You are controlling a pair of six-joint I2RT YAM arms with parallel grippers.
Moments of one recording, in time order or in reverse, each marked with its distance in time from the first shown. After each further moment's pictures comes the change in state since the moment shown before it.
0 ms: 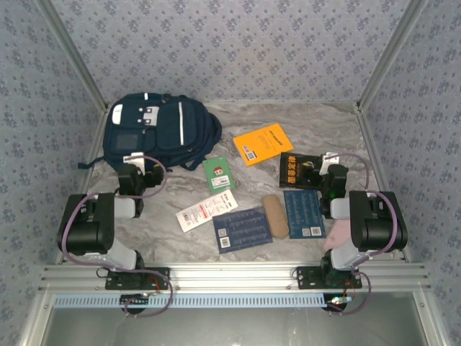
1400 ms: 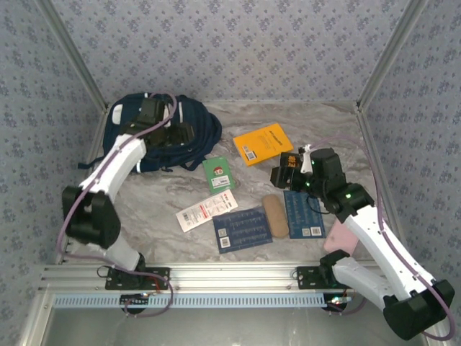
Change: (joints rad) left arm -0.281 0.153 1.071 -1.331 0.184 -0.386; right arm 0.462 -0.638 0.510 -1.416 -0.183 0.481
